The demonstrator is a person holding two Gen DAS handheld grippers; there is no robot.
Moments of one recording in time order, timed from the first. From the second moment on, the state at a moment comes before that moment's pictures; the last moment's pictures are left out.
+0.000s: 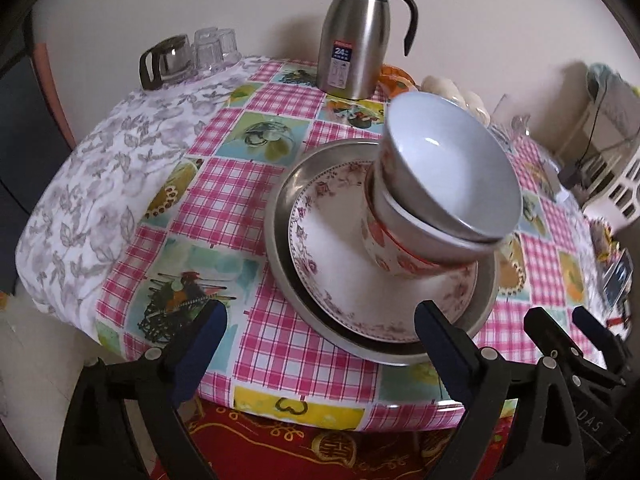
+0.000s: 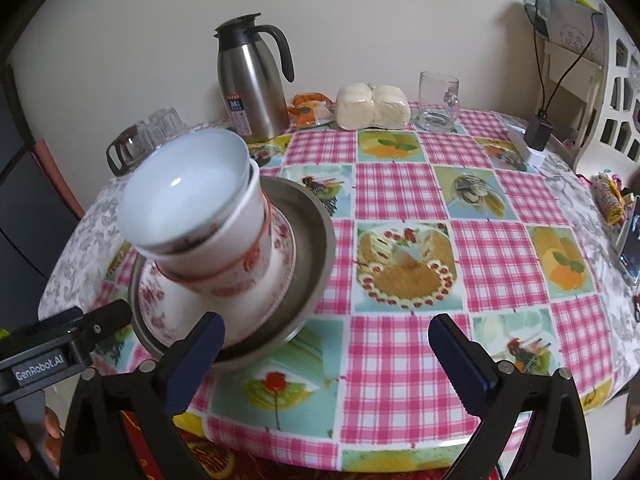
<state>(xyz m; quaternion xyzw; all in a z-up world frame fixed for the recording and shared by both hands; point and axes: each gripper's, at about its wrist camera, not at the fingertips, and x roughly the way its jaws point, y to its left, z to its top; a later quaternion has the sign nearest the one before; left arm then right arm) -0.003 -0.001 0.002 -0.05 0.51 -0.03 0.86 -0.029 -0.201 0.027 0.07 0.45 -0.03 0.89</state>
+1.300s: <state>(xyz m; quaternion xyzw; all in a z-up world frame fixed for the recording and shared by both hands) -0.018 -0.021 -0.018 0.01 0.55 0.03 0.84 -0.047 -0.227 0.018 0.07 0.47 -0.04 0.88</state>
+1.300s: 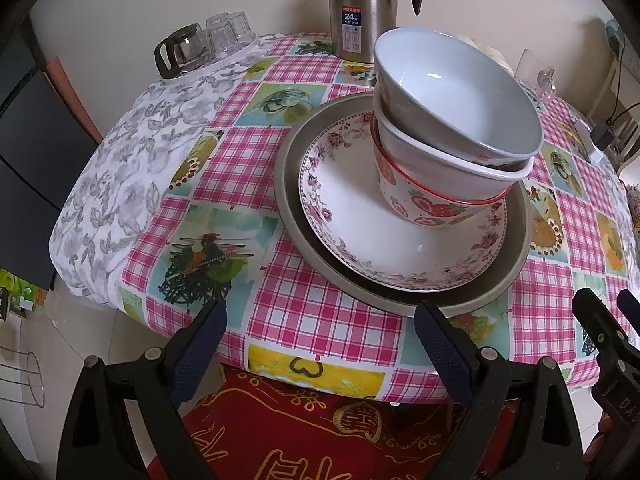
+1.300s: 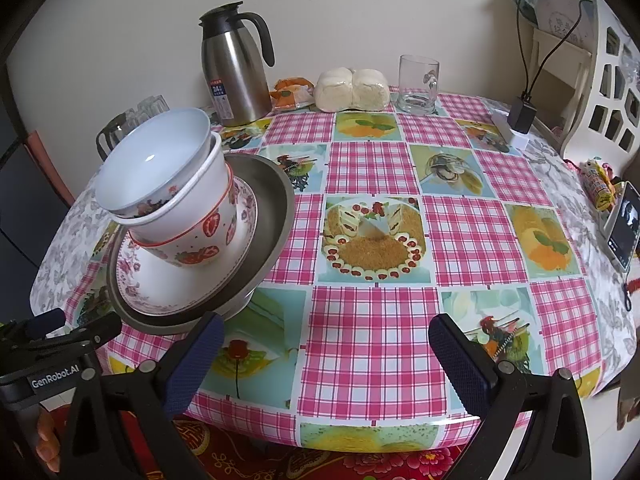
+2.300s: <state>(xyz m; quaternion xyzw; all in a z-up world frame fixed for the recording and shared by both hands) -0.017 -0.022 -0.016 0.01 0.53 0.02 0.85 -0.043 -0.230 0.007 0.07 0.49 -0.05 0.87</state>
